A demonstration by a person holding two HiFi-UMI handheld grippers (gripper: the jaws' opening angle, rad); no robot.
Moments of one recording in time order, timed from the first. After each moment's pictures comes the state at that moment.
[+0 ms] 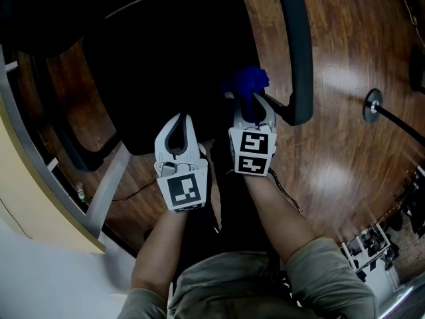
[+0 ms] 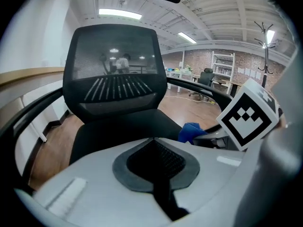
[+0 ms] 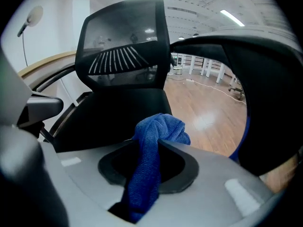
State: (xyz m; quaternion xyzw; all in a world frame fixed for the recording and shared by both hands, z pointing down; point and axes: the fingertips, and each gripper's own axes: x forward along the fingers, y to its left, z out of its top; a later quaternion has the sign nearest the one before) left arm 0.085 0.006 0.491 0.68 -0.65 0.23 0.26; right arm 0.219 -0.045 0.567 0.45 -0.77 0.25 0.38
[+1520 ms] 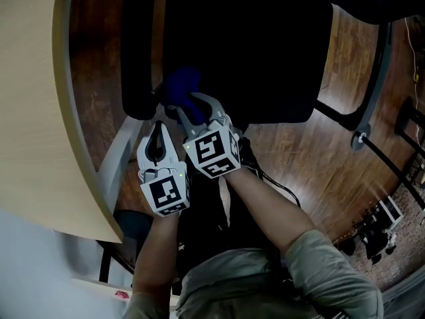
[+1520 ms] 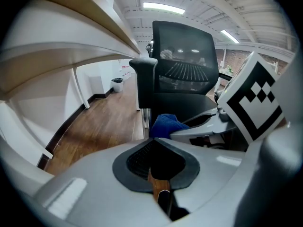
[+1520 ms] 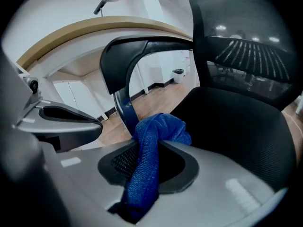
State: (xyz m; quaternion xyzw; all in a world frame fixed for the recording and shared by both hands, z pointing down) left arm -0.120 0.230 0.542 0.50 -0.77 0.19 0.34; right arm -0.091 0.174 0.584 0.08 -0.90 0.17 0.39
